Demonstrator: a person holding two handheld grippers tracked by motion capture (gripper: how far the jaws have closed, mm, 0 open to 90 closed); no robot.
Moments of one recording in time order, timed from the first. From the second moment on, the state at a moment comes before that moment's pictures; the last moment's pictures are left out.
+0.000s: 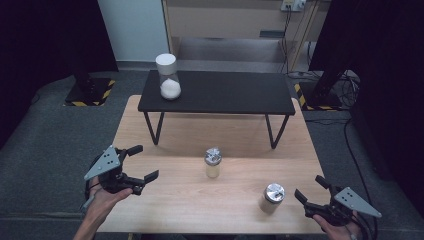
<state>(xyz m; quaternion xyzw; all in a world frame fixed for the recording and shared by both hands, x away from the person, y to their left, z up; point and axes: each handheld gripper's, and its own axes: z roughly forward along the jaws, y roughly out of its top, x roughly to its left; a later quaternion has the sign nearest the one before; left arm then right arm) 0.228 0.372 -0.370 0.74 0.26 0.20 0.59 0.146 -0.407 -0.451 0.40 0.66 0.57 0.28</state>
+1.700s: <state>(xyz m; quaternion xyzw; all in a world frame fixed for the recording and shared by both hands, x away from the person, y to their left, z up) 0.198 0.391 -0.431 0.75 0.30 0.19 0.56 0.147 -0.407 -0.452 0.40 0.66 0.57 0.28</state>
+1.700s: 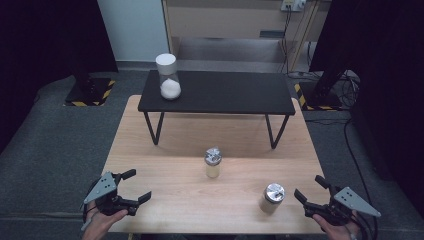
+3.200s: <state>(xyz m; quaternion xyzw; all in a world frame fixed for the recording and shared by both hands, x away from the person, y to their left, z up) 0.198 0.397 -0.435 0.74 0.30 0.18 0.58 0.180 -0.406 -0.408 0.35 0.69 0.59 0.25</state>
